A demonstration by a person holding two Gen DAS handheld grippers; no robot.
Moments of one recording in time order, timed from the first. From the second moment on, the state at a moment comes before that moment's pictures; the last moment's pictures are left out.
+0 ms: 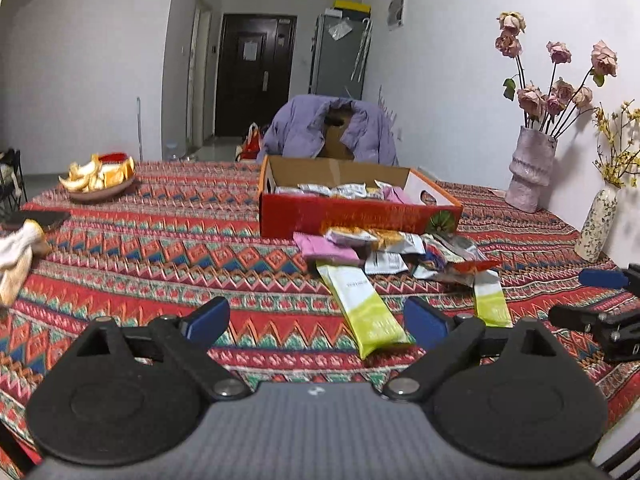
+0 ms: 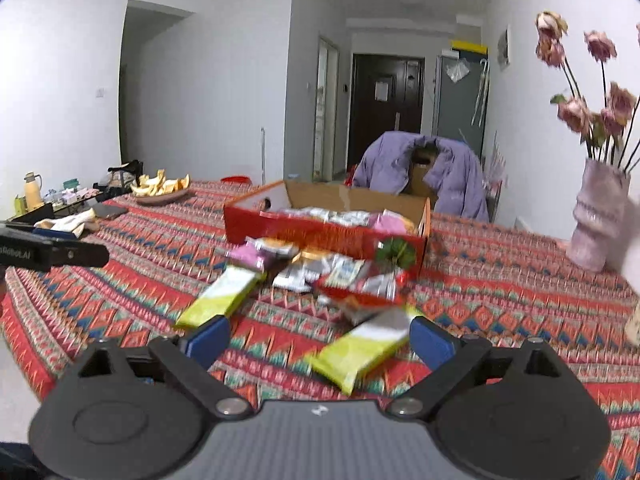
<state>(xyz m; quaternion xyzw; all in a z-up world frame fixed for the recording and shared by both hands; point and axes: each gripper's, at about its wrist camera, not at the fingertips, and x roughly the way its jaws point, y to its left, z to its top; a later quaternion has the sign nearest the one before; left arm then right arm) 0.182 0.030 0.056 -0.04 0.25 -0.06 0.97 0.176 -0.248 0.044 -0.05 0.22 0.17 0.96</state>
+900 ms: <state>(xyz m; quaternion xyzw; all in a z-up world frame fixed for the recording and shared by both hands) 0.353 -0.017 0.031 -0.03 0.30 -0.11 0.95 0.307 -0.254 0.036 0.03 0.25 0.16 0.95</state>
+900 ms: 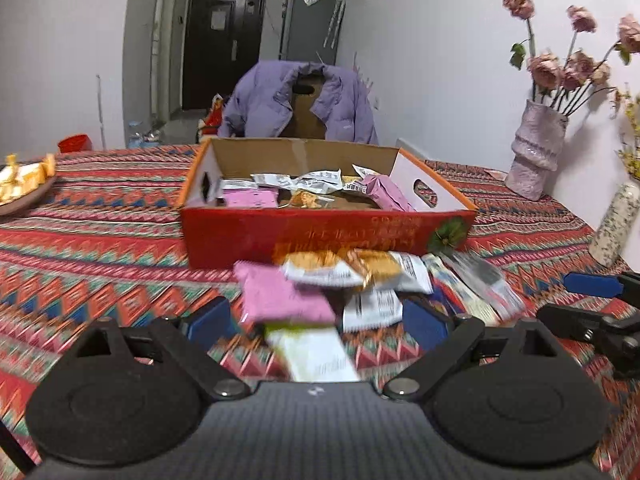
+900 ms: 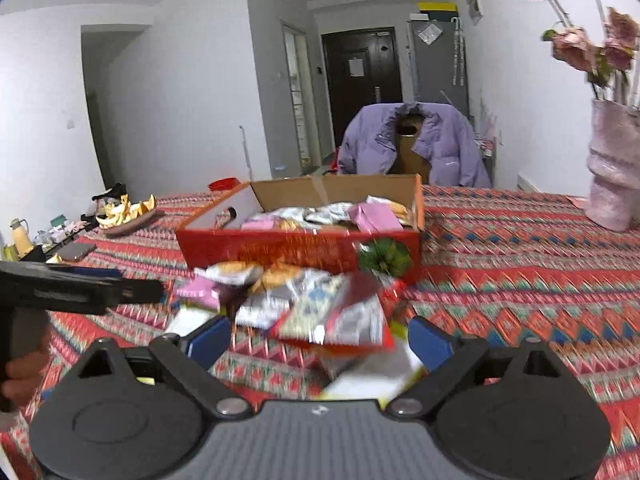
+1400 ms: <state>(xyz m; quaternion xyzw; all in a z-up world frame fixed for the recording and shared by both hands) 0.448 -0.024 -0.008 -0.06 0.34 -0.14 0.93 0.391 -0.219 0.031 -0.04 0.28 0.21 0.94</state>
